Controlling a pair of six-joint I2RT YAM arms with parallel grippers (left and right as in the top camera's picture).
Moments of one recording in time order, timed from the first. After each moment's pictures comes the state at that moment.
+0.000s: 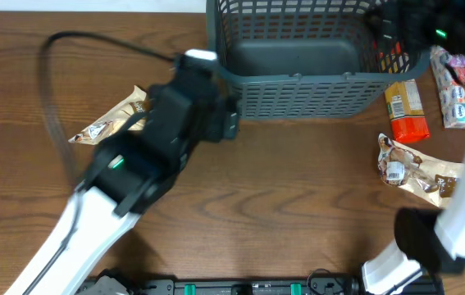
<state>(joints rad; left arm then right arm) -0.65 1.27 1.47 -0.86 -0.31 -0.33 -0.03 1.81 2.68 -1.50 -0.08 -0.23</state>
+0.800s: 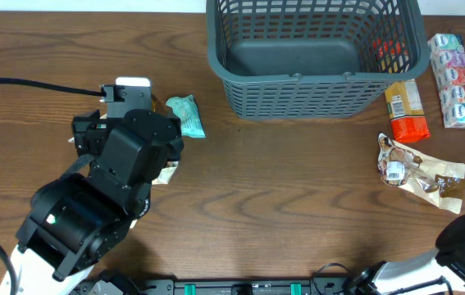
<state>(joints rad) -0.65 1.10 1.47 -1.12 -0.65 -0.33 -0.77 1.80 2.17 -1.52 -0.41 -0.69</state>
